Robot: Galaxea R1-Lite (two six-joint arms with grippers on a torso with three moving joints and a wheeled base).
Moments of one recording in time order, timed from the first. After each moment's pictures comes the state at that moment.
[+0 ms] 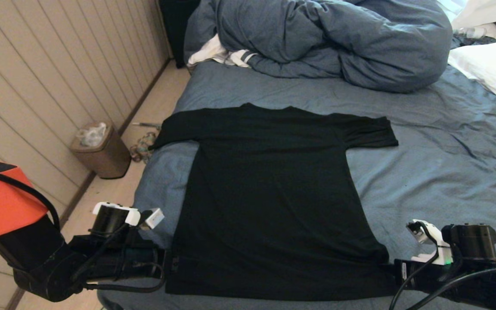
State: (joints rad) left arm -0.31 2.01 -0.48 -0.72 -0.50 -0.20; right arm -0.07 1.90 -0.22 -0.86 0.37 0.06
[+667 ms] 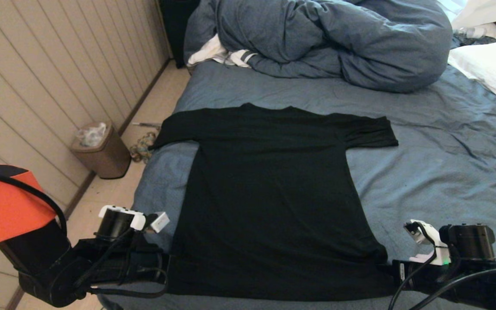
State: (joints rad) left arm -0.34 2.03 -0.46 -0.75 -0.50 -0.20; right arm -0.06 1.90 -0.21 -0.86 0.37 0.07
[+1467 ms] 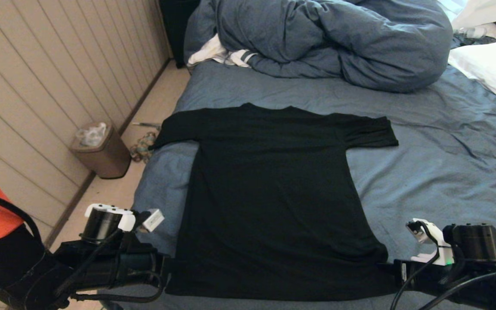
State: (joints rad) left arm -0.35 1.90 -0.40 -0.75 -0.50 -0.20; right arm -0.04 1.85 -0.20 -0.86 0.37 0.08
